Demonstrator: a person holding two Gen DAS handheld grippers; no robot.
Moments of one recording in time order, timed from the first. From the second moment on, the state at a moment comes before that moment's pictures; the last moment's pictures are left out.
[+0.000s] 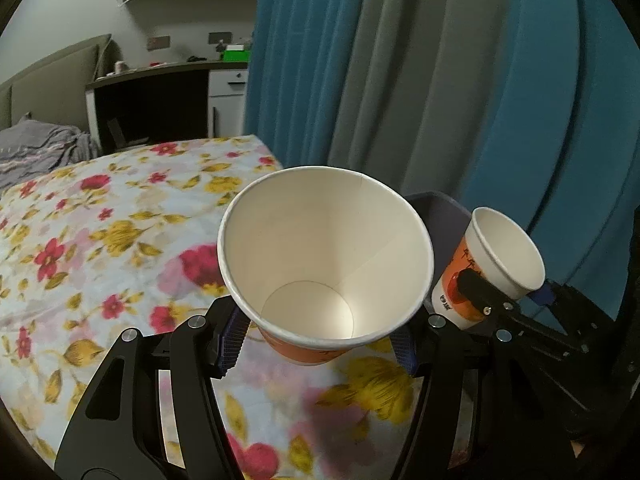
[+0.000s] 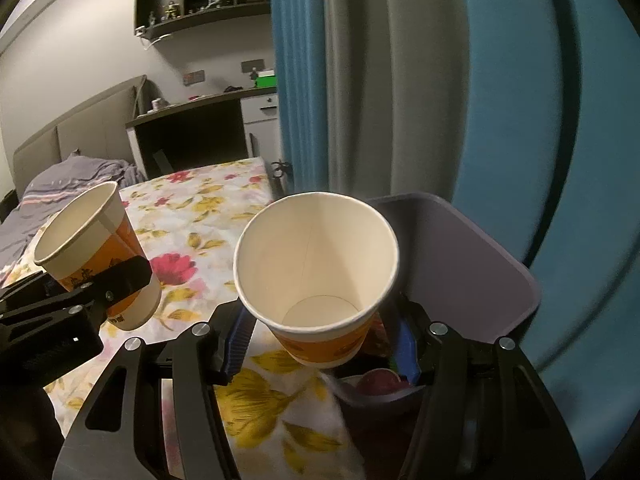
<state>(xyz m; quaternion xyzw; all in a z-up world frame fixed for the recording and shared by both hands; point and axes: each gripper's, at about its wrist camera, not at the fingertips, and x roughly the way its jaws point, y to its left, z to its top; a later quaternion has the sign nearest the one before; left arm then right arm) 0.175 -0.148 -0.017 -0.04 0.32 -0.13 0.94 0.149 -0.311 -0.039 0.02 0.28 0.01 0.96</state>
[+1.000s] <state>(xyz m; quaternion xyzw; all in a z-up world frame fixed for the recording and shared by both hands) 0.229 -0.243 -0.032 -0.06 0.34 -0.24 0.91 0.183 -0.390 -0.087 0.06 0.32 -0.08 0.94</state>
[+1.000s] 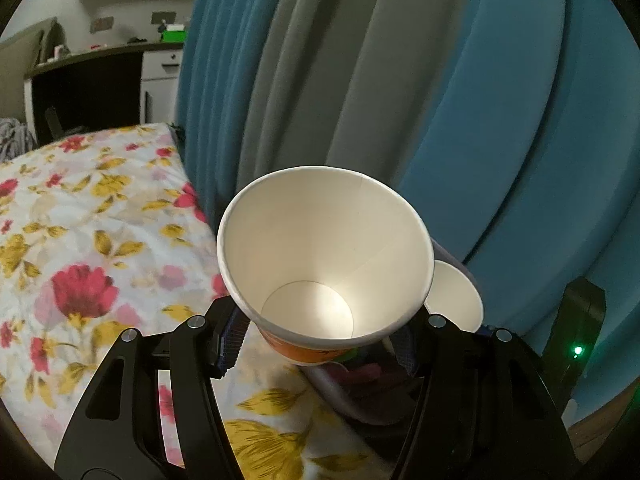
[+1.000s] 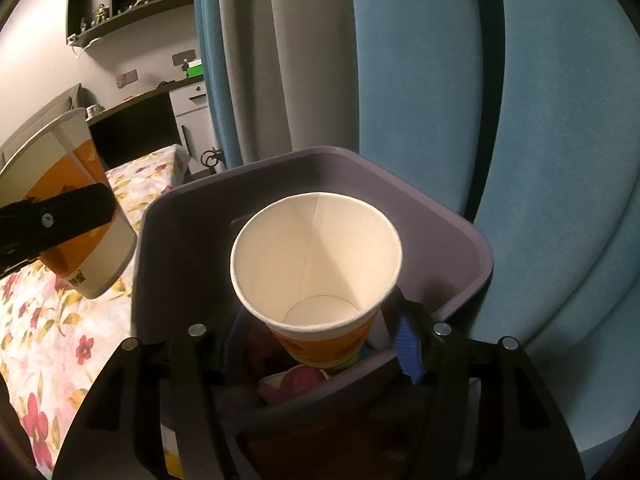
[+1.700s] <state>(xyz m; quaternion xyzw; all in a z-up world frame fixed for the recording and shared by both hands) 0.246 -0.270 -0.057 -0.07 0.39 -0.28 0.88 0.157 -0.402 -0.084 0.05 0.29 -0.09 0.95</state>
